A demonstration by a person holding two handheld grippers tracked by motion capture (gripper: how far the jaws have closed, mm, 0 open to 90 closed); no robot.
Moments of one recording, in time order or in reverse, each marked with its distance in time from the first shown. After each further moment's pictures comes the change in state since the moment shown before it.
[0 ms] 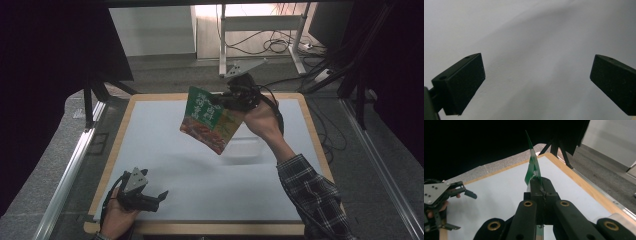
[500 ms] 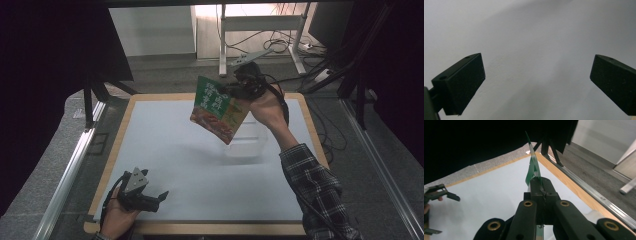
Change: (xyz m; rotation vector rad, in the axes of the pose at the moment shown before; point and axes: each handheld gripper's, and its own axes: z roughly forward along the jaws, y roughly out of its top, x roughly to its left) left arm 0.000 0.000 0.001 0.010 -0.003 0.005; right arm -0.032 0.005 -0.005 0.022 -0.066 0.014
